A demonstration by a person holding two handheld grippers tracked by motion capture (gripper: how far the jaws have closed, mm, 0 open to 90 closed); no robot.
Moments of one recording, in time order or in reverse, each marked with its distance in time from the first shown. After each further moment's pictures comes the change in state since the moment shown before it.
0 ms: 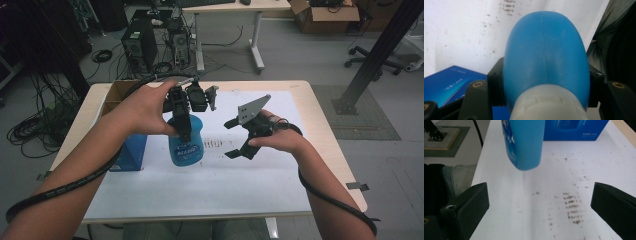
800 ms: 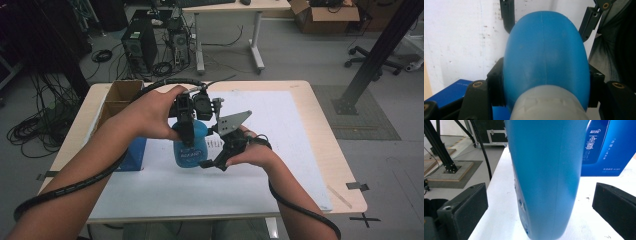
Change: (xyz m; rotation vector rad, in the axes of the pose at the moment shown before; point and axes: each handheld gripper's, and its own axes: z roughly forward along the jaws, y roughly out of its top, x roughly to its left) left arm -0.011 0.010 0.015 -0.014 0.027 0.152; right arm 0.015 0.003 0.073 -0.289 0.068 0.007
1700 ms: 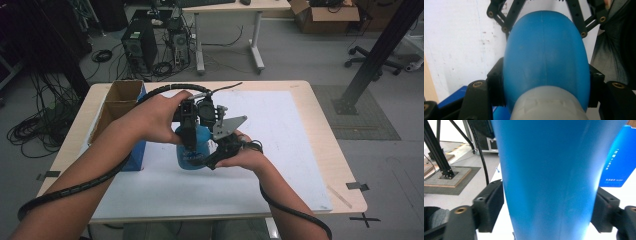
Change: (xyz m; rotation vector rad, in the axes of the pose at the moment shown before) left arm -0.008 0.007 0.008 0.009 0.022 0.063; right arm 0.004 -0.004 0.020 -0.068 -0.015 -0.028
